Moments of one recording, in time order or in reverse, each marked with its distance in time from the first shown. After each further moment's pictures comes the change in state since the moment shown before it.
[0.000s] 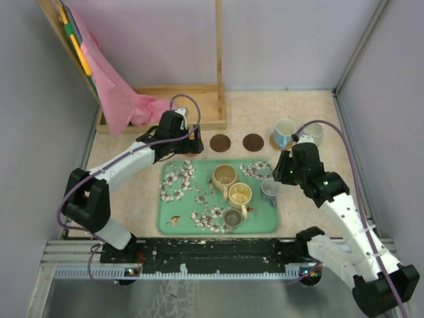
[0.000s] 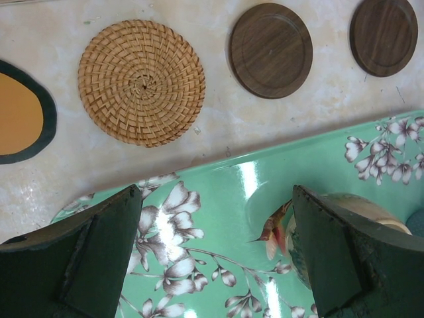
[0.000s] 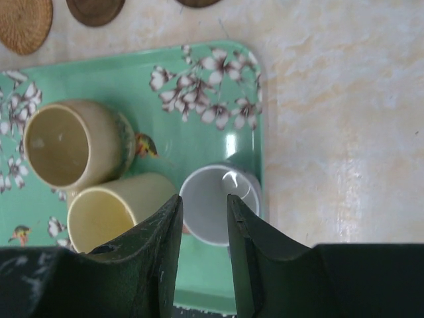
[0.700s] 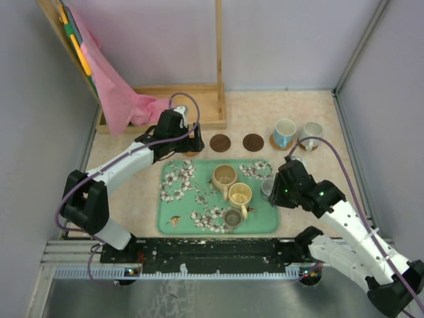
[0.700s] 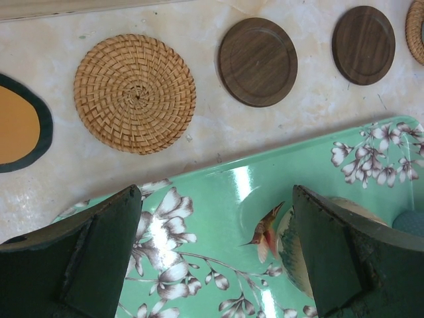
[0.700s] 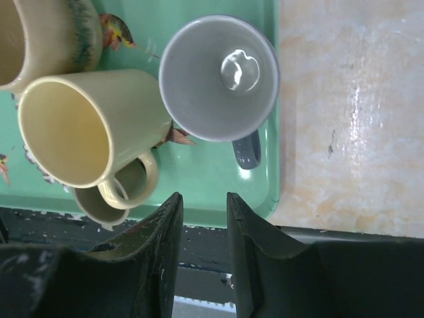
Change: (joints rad) left arm 0.000 -0.017 0.000 0.023 0.016 -0.011; right arm 0.244 -0.058 -0.059 -0.275 0.018 0.264
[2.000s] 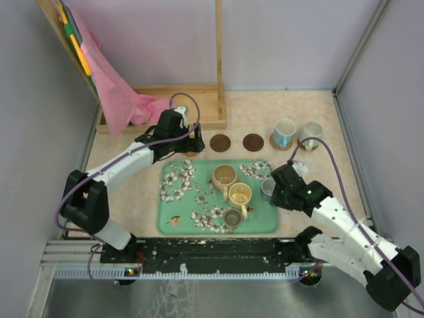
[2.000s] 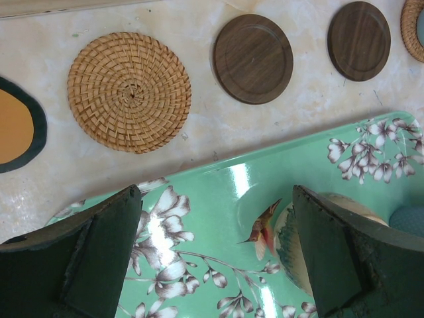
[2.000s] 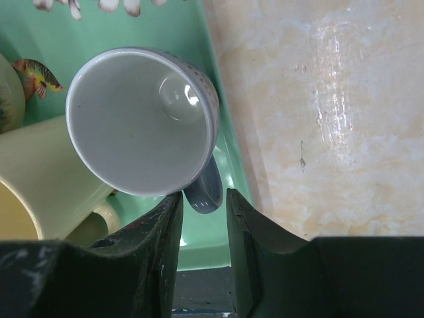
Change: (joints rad) left arm 0.000 0.000 0.000 0.000 0.021 0.008; right arm 0.015 0.057 -0.129 0.089 0.170 0.140
